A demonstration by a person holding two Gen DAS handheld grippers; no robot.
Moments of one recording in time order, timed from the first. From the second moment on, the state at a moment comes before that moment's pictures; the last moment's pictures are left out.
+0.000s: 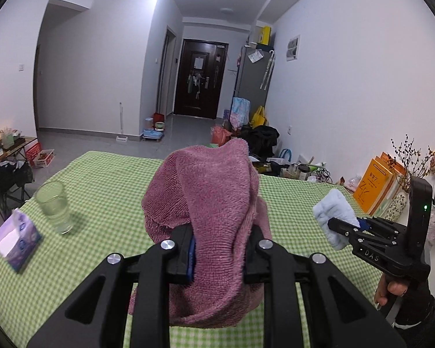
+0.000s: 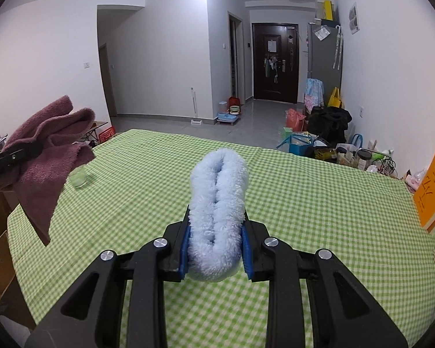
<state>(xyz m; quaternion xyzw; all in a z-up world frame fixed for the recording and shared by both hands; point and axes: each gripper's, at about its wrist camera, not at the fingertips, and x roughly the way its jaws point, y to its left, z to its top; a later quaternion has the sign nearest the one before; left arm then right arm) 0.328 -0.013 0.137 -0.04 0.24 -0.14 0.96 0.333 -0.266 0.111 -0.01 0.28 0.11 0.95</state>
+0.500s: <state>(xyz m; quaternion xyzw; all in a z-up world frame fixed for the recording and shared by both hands) 0.228 0.116 0.118 -0.10 0.23 -0.01 0.97 0.318 -0.120 0.103 -0.06 0.27 0.26 0.92</state>
